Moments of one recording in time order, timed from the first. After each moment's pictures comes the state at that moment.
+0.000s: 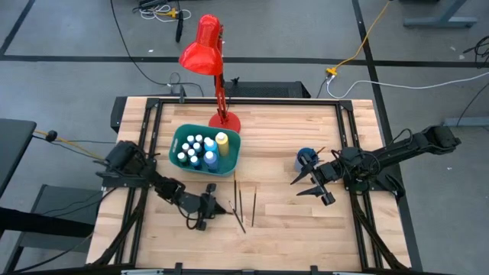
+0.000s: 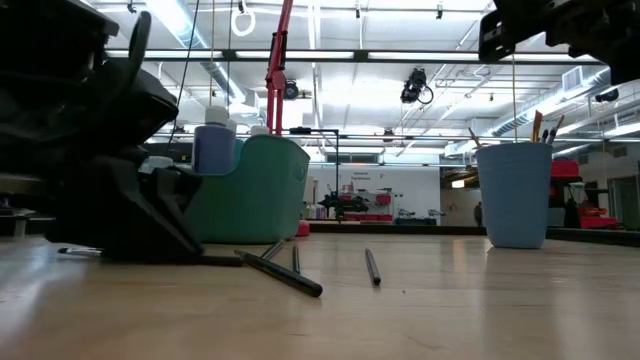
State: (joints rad) left arm -0.50 1.90 0.41 0.93 -0.30 -0.18; right arm 0.21 0.90 0.25 0.73 -0.28 -0.06
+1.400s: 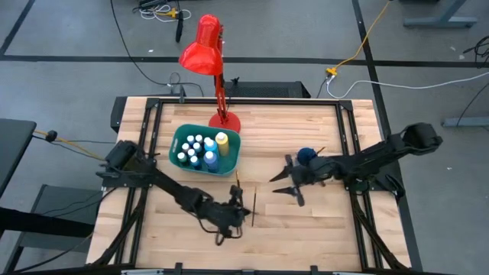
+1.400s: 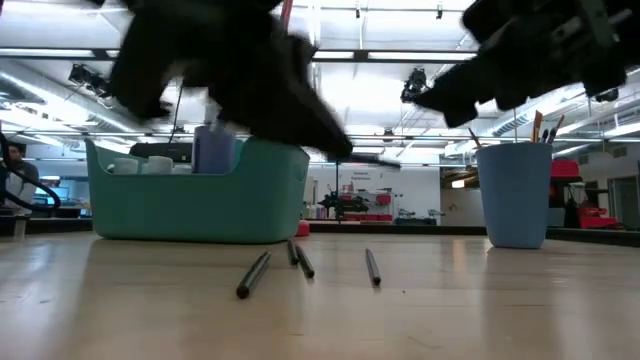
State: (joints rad) left arm -0.50 1.87 1.06 0.14 -0.48 0.17; right arm 0.22 1.29 0.39 0.63 -0.03 0.02
